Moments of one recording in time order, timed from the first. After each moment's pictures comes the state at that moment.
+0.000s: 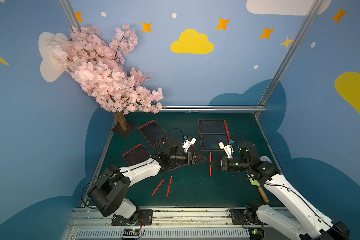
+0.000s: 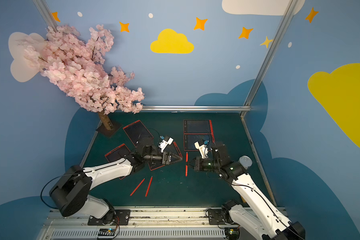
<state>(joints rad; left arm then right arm) -0.68 1.50 0.79 0.39 0.81 -0.86 0.49 0.92 0.77 -0.53 -0.69 0.57</state>
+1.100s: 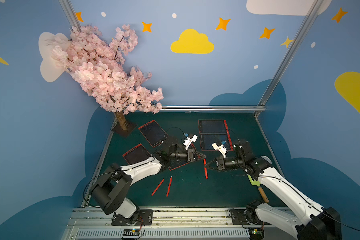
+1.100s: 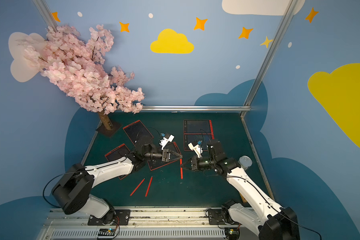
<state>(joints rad) -0.67 1.53 0.81 0.52 0.90 -0.95 0.49 1.04 0.77 -0.46 -0.92 0.60</state>
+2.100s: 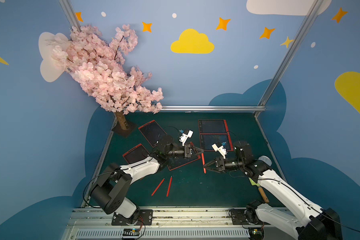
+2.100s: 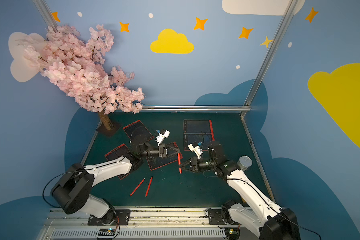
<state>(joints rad) -0.62 1.52 0.78 0.69 0.89 -1.08 0.49 1.01 0.70 -0.34 -0.97 0.70</state>
